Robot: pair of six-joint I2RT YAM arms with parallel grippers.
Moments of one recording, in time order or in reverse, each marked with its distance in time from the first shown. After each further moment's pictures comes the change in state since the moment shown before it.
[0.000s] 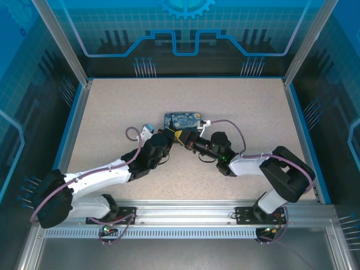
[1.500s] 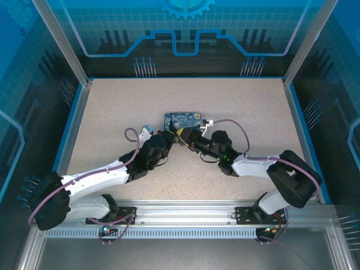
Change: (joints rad) left arm 0.000 -0.029 -0.011 -0.039 0.033 0.000; right arm -0.006 -0.068 0.003 -0.137 0.062 -0.045
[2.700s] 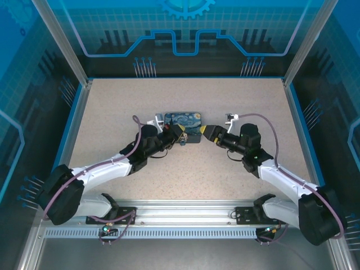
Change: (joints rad) left arm 0.174 0.096 -0.019 0.315 0.554 0.291; right arm -0.321 -0.402 -0.062 -0.467 -0.259 -0.322
